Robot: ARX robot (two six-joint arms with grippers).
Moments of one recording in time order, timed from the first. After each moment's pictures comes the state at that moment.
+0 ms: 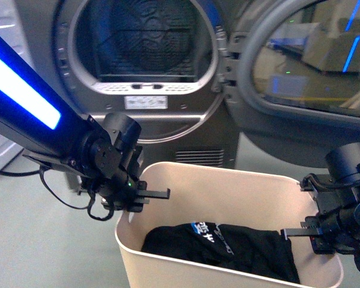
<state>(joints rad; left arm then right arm) -0.26 2.51 1.62 -0.05 -0.06 -0.11 0.02 2.30 1.14 0.12 0.13 0.03</state>
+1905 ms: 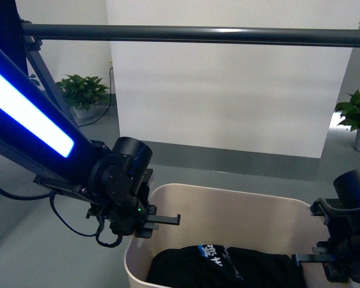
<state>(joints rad) -0.27 2.50 1.62 -0.05 -0.07 -0.11 0.01 2.30 1.14 0.12 0.13 0.03</state>
